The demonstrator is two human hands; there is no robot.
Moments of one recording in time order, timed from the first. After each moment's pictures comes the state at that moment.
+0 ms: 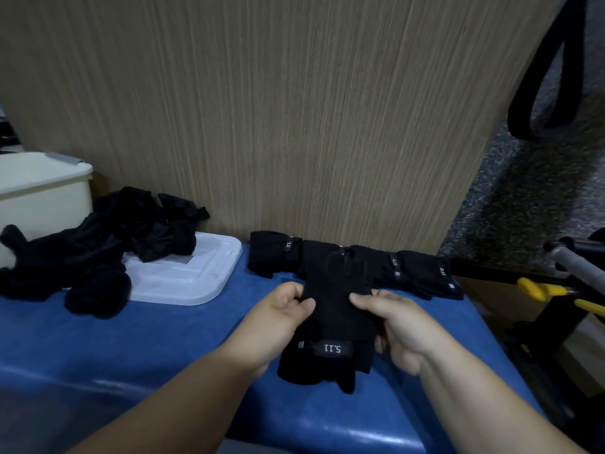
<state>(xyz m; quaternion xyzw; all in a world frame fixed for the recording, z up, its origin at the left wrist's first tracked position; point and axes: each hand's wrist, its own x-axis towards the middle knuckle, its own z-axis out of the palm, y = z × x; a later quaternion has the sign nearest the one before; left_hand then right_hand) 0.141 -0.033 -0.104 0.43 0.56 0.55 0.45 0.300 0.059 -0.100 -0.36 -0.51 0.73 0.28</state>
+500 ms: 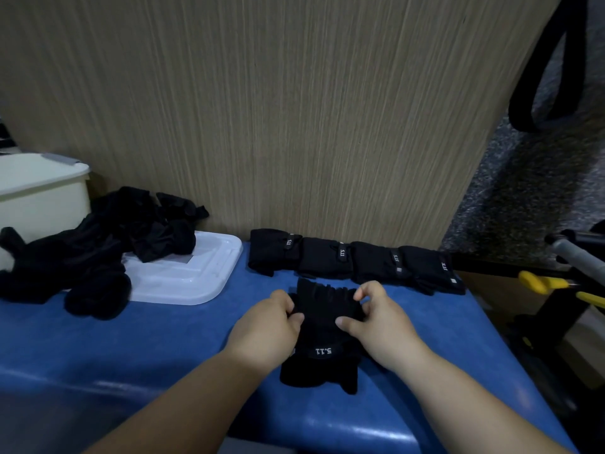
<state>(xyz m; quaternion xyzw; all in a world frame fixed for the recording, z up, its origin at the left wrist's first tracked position) 0.124 -0.025 -0.127 0.51 0.79 0.29 0.18 0.288 0.056 -0.123 -0.49 -0.76 0.34 0.25</state>
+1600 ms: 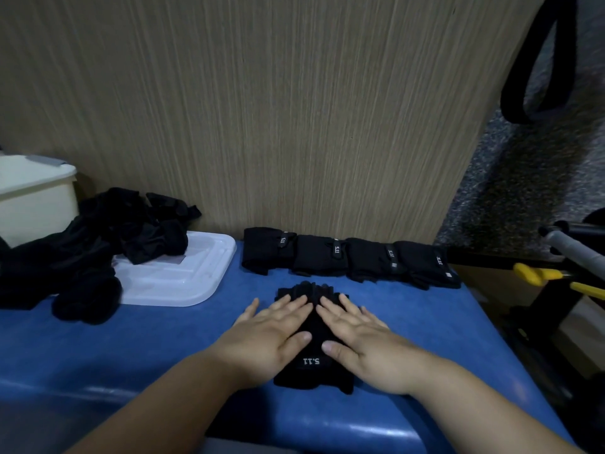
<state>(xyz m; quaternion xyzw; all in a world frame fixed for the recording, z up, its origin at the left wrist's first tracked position) 0.110 -0.029 -0.137 0.72 0.68 0.06 0.13 0.302 0.052 -0.130 -0.30 -0.94 0.17 -0.05</state>
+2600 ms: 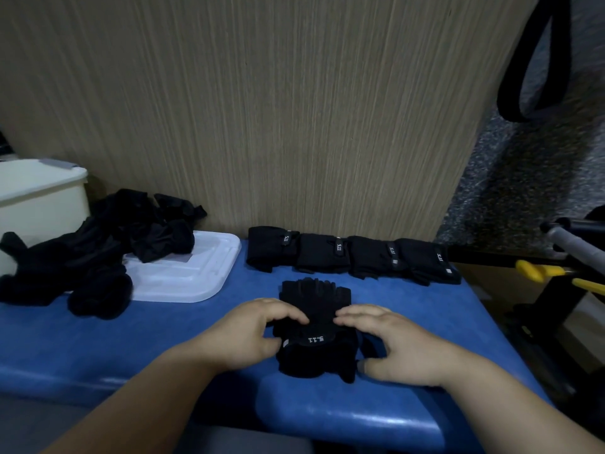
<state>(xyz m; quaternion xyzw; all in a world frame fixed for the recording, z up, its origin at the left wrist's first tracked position) 0.079 -0.037 -0.141 0.72 0.61 0.27 0.20 0.333 0.062 -0.128 -0.28 -0.93 0.24 0.04</state>
